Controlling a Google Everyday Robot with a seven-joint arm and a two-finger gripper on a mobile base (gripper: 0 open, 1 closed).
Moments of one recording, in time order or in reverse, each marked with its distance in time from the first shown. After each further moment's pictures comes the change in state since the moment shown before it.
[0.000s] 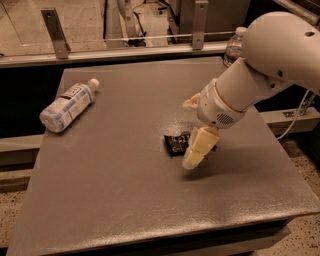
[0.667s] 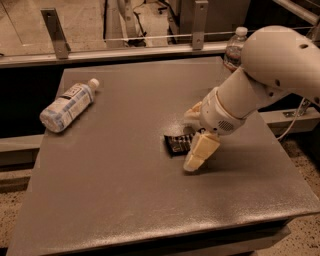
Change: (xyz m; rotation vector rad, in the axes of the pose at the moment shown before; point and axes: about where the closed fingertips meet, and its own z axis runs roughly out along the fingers) arm 0.018 0.002 0.015 -0.020 0.011 0.023
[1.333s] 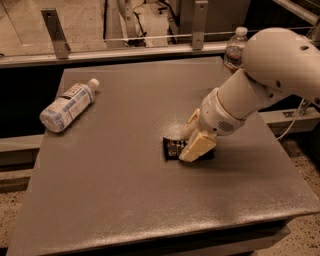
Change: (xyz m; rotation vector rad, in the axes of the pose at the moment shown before) arm 0.002 0.001 0.004 -0.007 -0.008 0.012
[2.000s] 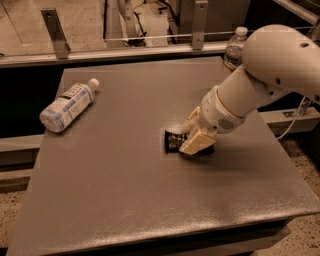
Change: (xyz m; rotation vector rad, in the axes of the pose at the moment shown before) arm -0.006 -0.002 -0.005 0.005 -0.010 -0.004
